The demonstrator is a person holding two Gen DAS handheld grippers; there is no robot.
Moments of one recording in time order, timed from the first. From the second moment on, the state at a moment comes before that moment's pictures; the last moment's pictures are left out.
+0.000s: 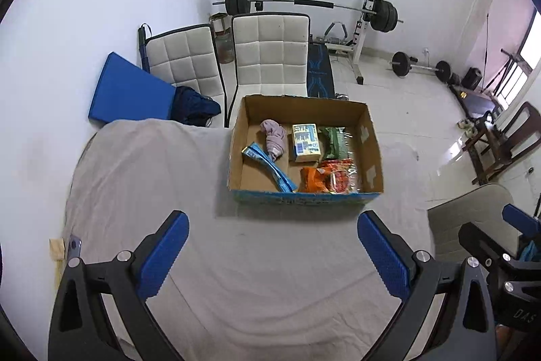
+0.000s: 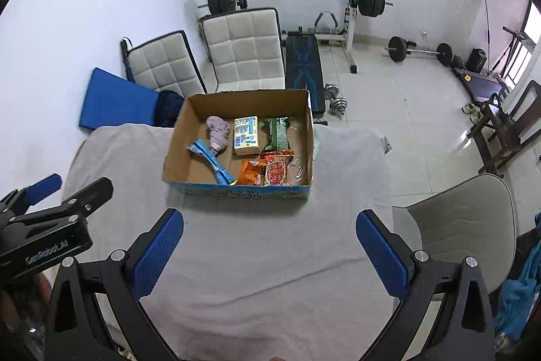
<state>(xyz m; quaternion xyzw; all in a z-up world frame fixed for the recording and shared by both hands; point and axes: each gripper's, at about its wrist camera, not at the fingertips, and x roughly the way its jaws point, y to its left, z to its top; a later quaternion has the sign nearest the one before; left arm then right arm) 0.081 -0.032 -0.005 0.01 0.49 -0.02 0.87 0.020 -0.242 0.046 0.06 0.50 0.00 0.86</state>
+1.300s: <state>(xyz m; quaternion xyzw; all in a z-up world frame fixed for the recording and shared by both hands) 0.067 -0.037 0.024 0.00 0.44 -0.01 0.90 0.014 -0.261 0.093 0.05 0.46 -0.03 0.89</state>
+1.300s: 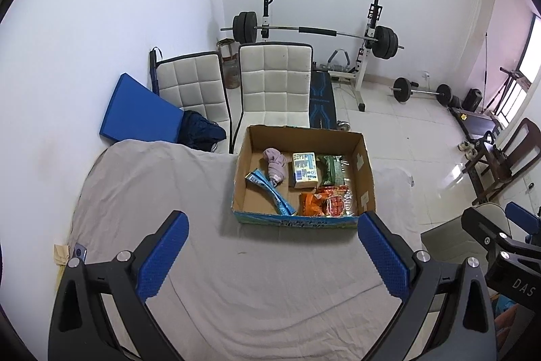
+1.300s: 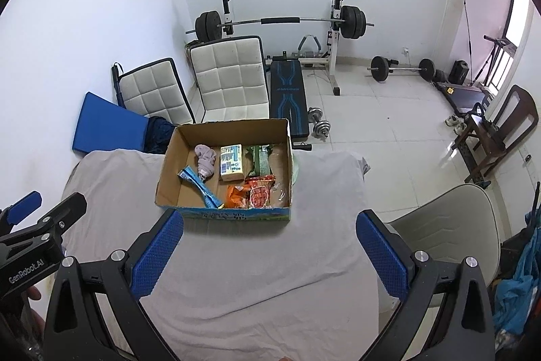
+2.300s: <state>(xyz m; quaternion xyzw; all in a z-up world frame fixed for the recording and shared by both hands) 0.072 -0.037 0.026 0.01 0.44 -0.01 0.90 0.018 -0.260 0.103 0.04 0.45 -0.03 0.89</state>
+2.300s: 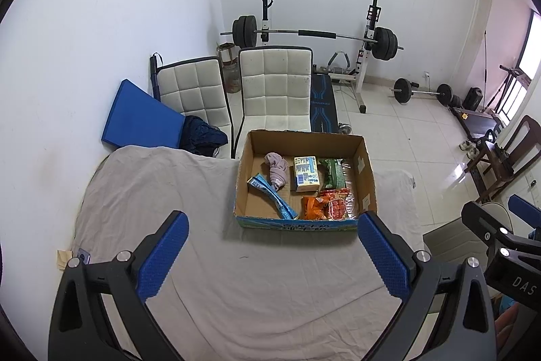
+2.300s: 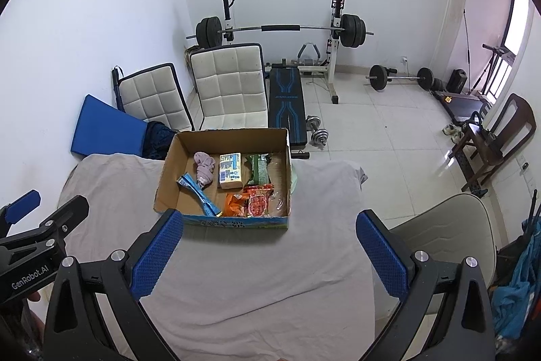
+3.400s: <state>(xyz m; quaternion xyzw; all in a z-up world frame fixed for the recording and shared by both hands) 0.071 -0.038 0.031 0.01 0.43 -0.01 0.90 0.013 -0.259 0.109 0.04 0.44 -0.03 0.89</state>
